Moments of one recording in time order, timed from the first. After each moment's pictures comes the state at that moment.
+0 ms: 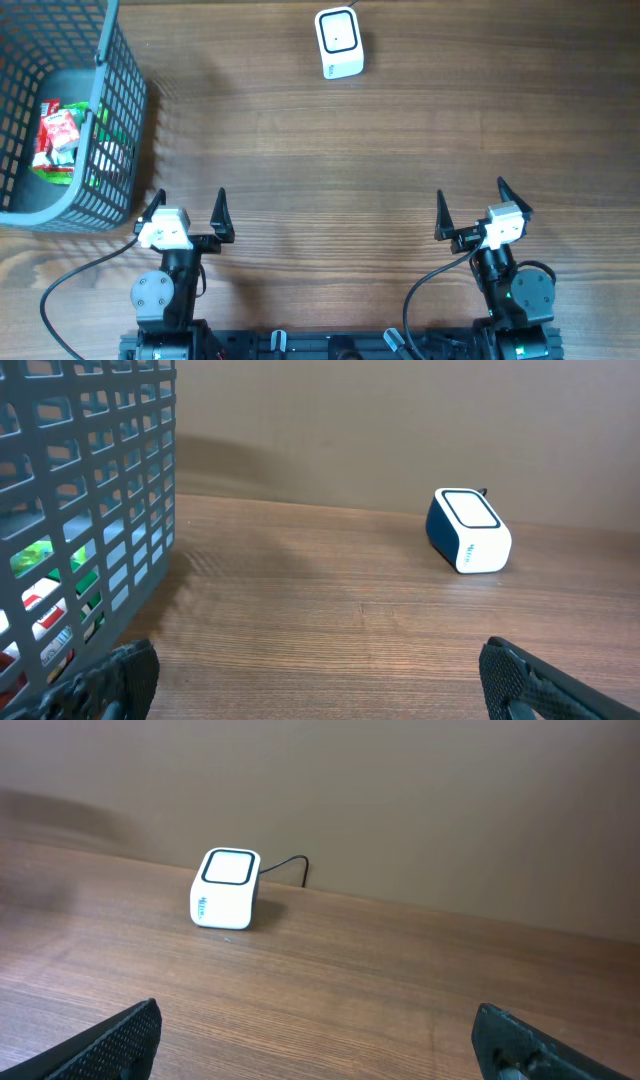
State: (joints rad) left arm 0.03 0.01 0.01 -0.06 0.06 -0.11; right arm 0.14 0.01 0.01 0.00 -0.05 -0.10
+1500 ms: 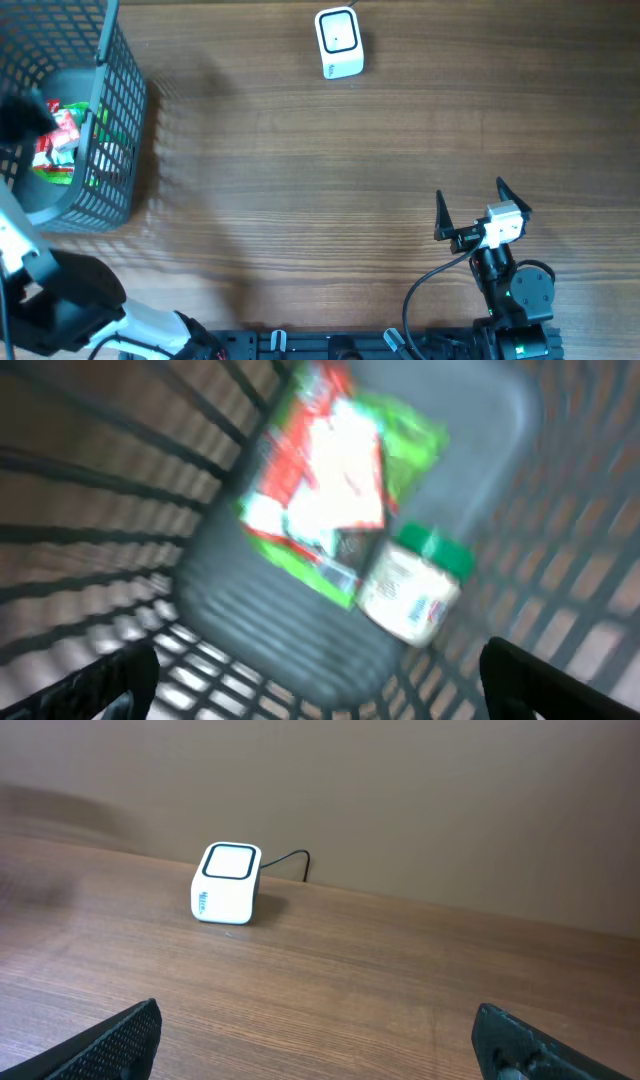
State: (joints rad) left arm 0.63 1.78 1.85 -1.25 0.03 0.20; right arm 0.14 0.03 0.01 0.00 -0.05 -0.10
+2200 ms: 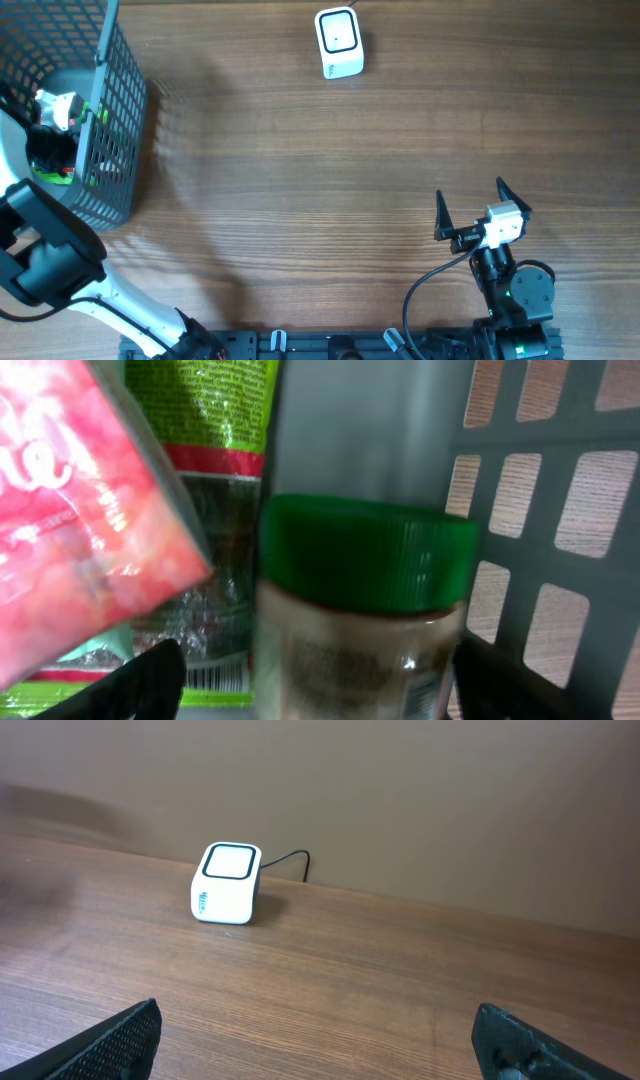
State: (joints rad) left arm 0.63 2.04 1.65 -1.09 0.28 0.51; right arm 0.14 0.03 0.01 0.00 -0.05 -0.10
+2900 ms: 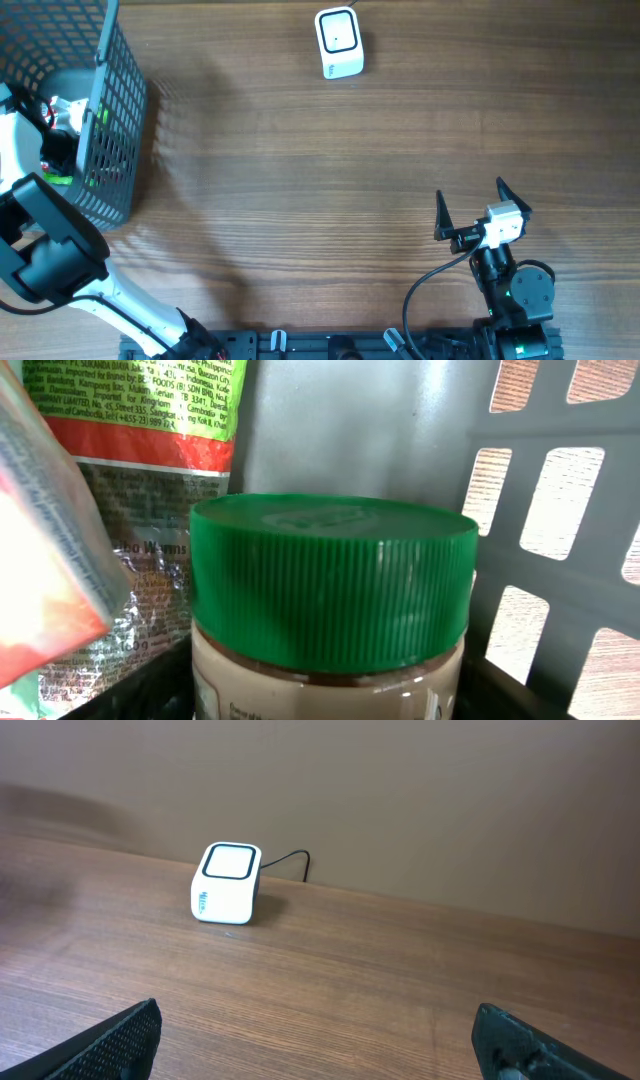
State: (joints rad) left arm 0.60 2.04 1.57 -1.01 0.25 0.46; right arm 0.14 0.03 0.01 0.00 -0.05 -0.10
